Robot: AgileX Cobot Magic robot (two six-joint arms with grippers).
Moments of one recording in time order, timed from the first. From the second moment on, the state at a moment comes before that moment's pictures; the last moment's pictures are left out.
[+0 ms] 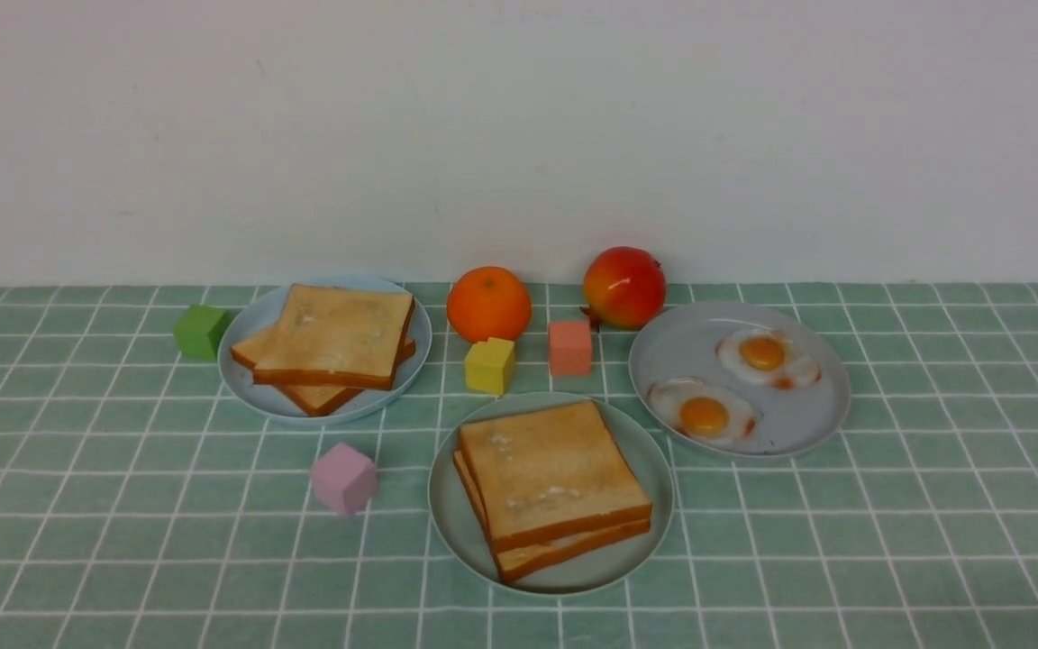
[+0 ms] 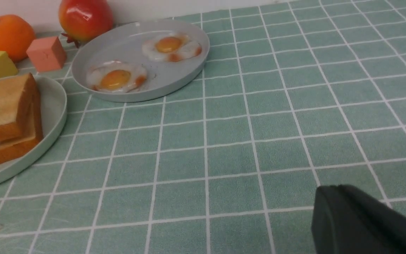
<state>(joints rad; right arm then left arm) 0.00 -0.01 0.01 0.03 0.40 0.11 -0.90 0.08 -0.22 0.02 0.13 -0.11</state>
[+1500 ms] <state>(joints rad) 0.00 -0.01 0.01 0.03 0.39 0.11 -0.06 -0.01 0.01 -0.10 0.29 -0.12</state>
